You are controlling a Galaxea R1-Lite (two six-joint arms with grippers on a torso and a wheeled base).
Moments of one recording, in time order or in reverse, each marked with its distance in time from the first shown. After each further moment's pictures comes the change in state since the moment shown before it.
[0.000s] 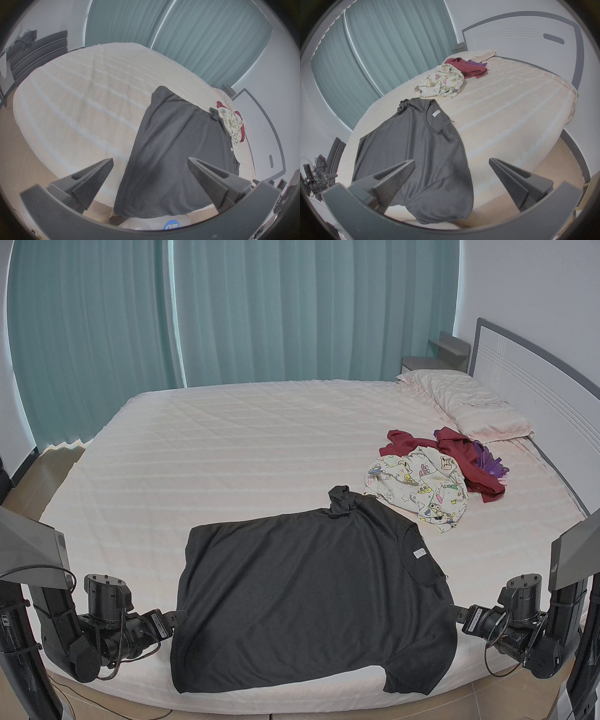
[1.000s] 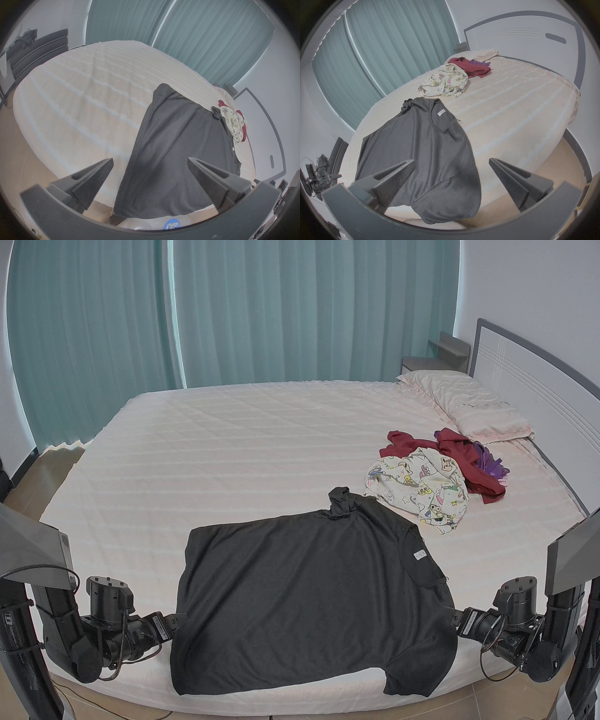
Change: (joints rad) left arm 0.001 0.022 0.000 -0.001 -0.002 -0.004; right arm 0.053 -0.003 0.000 0.001 -0.020 0.032
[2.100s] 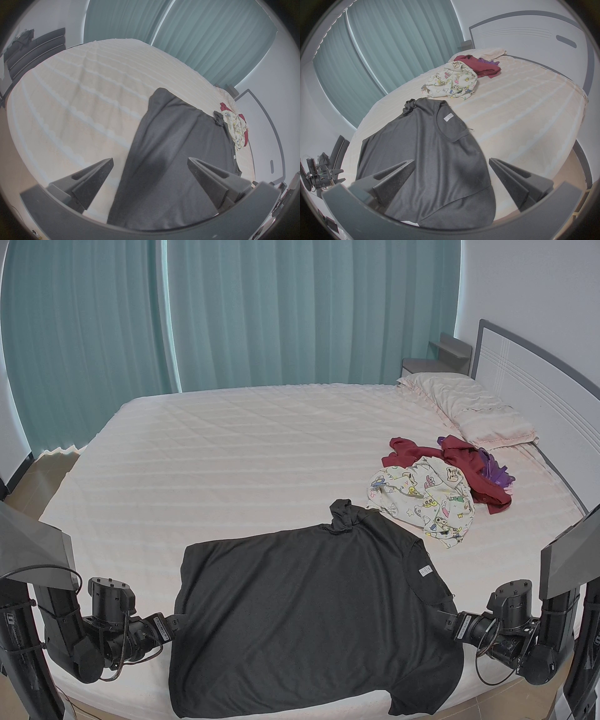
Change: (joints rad) left arm 0.001 0.012 -0.002 0.000 -0.001 -0.019; right arm 0.032 0.024 0.000 -0.019 0.012 -0.009
